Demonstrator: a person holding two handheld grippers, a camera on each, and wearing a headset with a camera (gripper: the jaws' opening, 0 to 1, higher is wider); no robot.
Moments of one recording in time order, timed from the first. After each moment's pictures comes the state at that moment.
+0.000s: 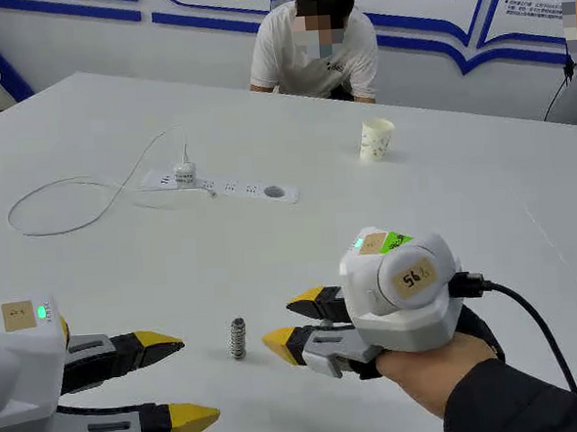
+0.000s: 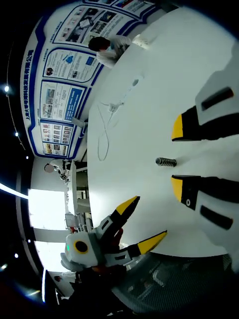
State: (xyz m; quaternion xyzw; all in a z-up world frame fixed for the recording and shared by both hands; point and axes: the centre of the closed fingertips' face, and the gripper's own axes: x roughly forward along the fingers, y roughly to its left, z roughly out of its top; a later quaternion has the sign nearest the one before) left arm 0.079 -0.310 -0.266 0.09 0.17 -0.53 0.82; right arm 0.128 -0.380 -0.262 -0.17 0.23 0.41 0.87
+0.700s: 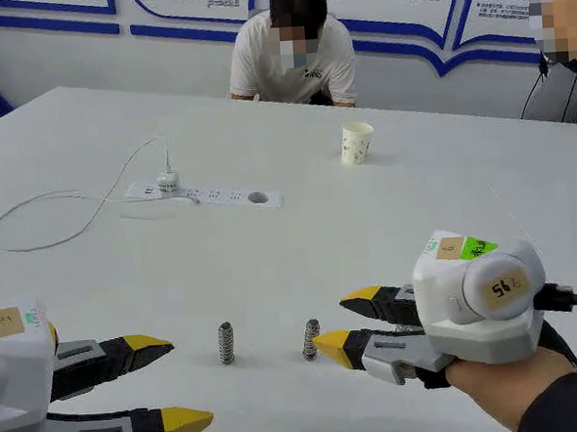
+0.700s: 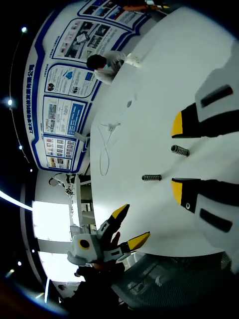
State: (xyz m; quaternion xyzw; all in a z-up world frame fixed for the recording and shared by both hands) left arm 0.078 -0.313 -0.262 0.09 0.17 -0.54 0.82; right arm 0.109 -0.445 -0.243 -0.16 0.21 0.35 0.90
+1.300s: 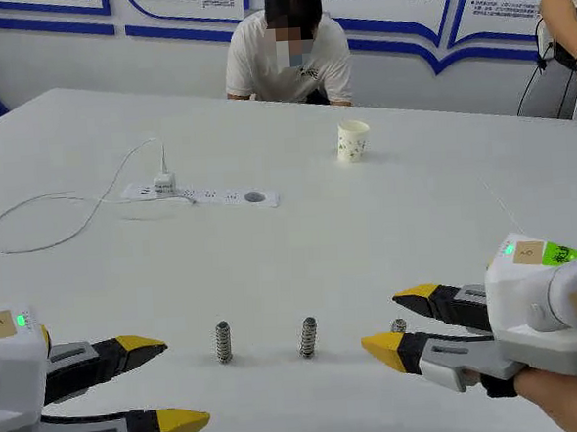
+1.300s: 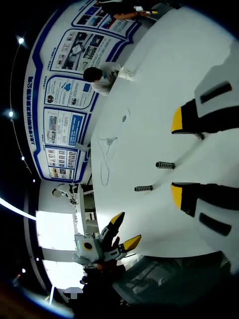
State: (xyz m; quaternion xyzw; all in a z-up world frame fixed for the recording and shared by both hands) left arm 0.077 -0.311 -0.263 0.09 0.17 -0.53 0.83; right arm 0.093 -0.496 -0.237 -0.14 0.20 0.32 0.92
